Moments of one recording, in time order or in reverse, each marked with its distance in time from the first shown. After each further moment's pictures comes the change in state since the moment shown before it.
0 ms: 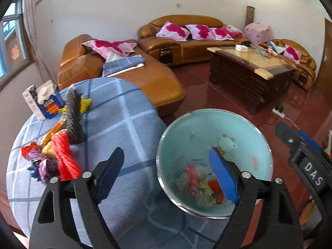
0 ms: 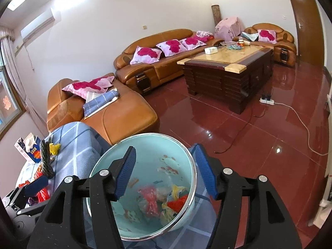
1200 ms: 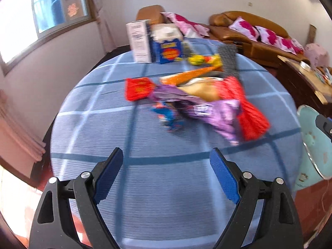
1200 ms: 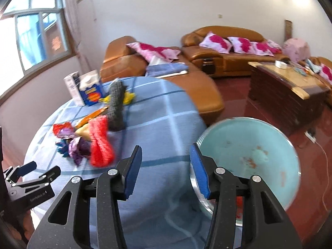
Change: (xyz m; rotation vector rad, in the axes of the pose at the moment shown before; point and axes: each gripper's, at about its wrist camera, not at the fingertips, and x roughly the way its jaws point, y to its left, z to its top) left arm -0.033 0.245 -0.100 -0.306 0.111 0.297; right arm 0.004 0.182 -0.063 -0.395 0.138 0.306
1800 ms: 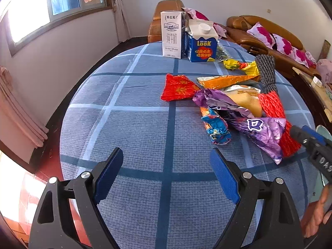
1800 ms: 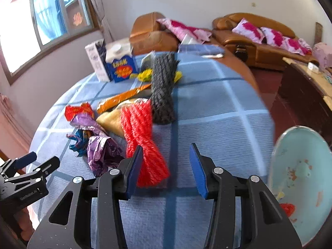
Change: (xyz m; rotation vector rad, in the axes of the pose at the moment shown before) left arm 0.030 0.049 0.016 -0.099 0.037 0.026; right arm 0.083 0.068 0.010 -0.105 0.171 0.148
